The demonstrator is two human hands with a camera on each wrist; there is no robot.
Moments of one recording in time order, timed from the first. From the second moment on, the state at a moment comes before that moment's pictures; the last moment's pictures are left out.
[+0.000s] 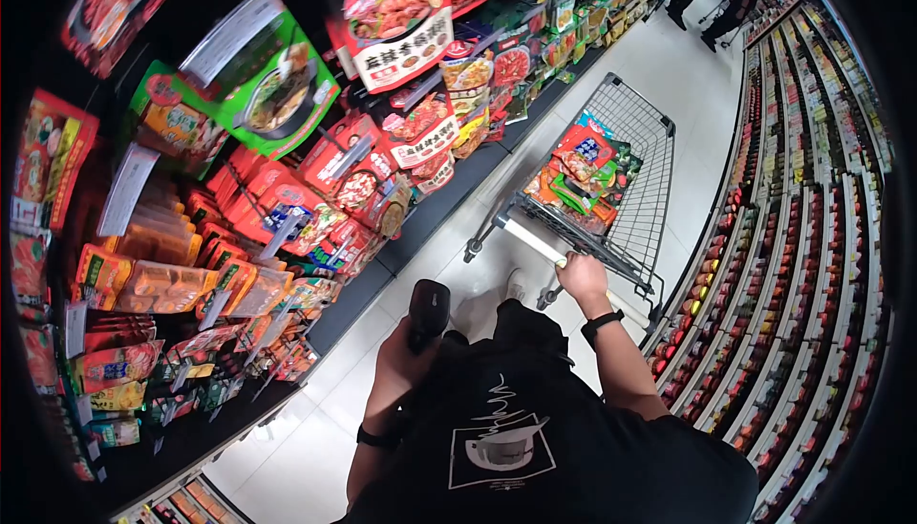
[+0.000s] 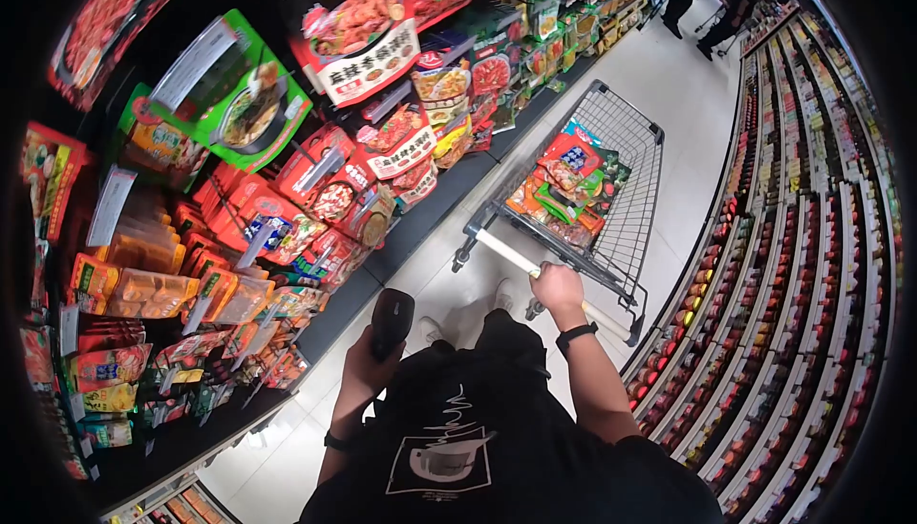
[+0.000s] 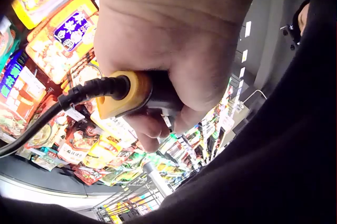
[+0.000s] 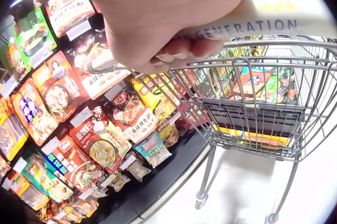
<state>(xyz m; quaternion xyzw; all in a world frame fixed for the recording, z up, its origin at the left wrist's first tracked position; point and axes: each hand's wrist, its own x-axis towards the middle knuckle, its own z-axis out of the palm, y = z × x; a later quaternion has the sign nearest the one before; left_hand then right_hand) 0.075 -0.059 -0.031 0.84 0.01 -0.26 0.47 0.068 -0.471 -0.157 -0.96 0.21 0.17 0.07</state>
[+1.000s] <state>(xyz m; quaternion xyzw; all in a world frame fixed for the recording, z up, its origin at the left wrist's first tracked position) 0.148 -0.283 -0.009 0.87 0.00 -0.18 0.46 0.152 -0.668 -0.153 -0.95 0.15 0.10 0.25</state>
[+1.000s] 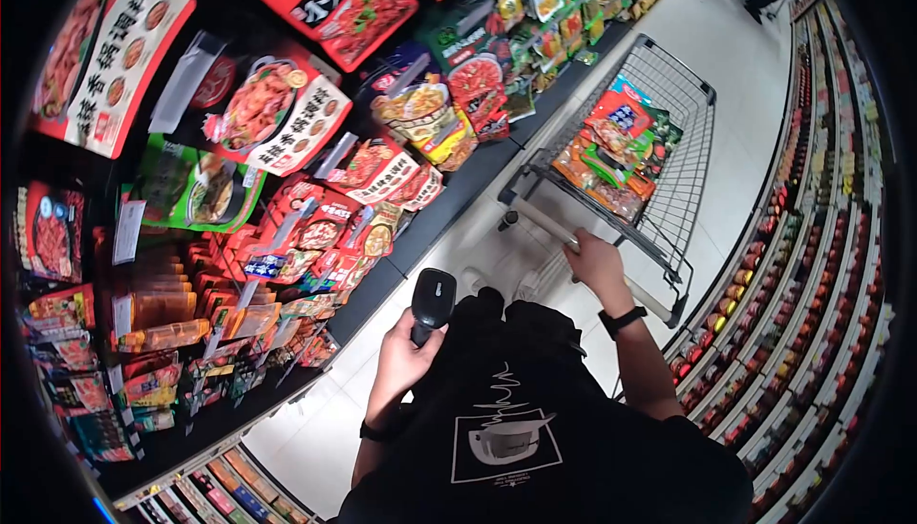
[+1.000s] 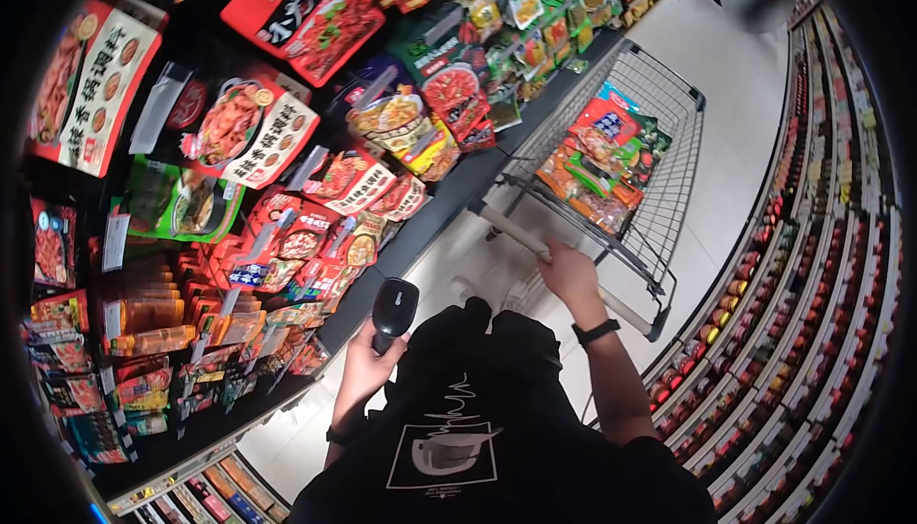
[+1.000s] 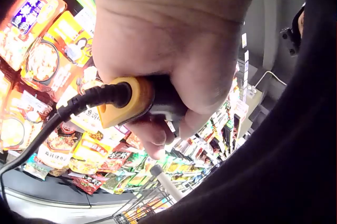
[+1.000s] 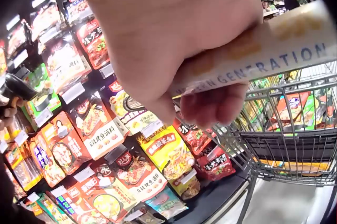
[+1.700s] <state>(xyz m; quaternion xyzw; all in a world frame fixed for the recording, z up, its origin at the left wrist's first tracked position) 0.202 -0.176 -0.020 0.86 0.07 -0.13 0.49 0.266 -0.621 -0.060 -0.96 -0.01 0.26 -0.06</state>
